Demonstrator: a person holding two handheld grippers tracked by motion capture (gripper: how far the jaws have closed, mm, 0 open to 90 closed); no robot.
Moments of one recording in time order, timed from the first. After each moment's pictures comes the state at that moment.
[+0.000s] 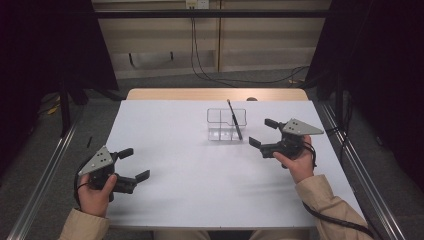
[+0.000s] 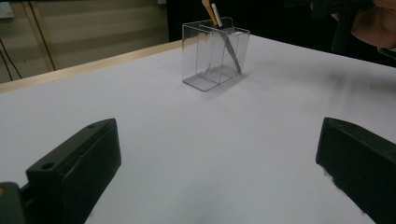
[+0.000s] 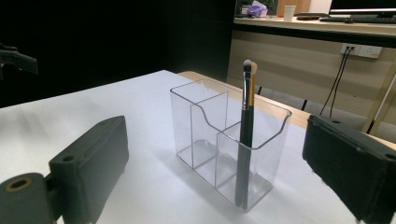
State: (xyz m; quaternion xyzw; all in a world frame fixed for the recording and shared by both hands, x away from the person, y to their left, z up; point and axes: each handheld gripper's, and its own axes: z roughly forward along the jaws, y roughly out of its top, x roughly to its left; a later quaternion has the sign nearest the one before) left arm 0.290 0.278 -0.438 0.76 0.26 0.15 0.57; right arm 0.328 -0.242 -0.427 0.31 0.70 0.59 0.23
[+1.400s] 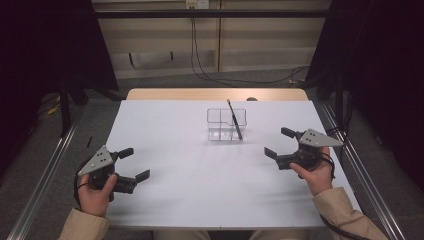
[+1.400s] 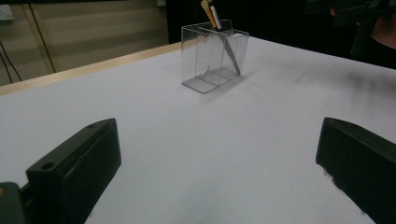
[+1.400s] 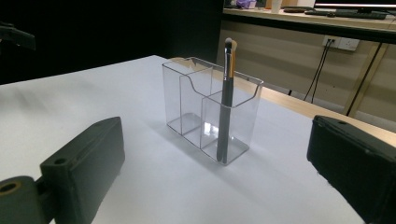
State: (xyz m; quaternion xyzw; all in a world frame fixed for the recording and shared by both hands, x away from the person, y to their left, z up) left arm 0.290 0.278 -0.437 0.76 0.26 0.15 0.57; right arm 0.293 -0.277 -0.430 0.32 0.71 0.57 0.25
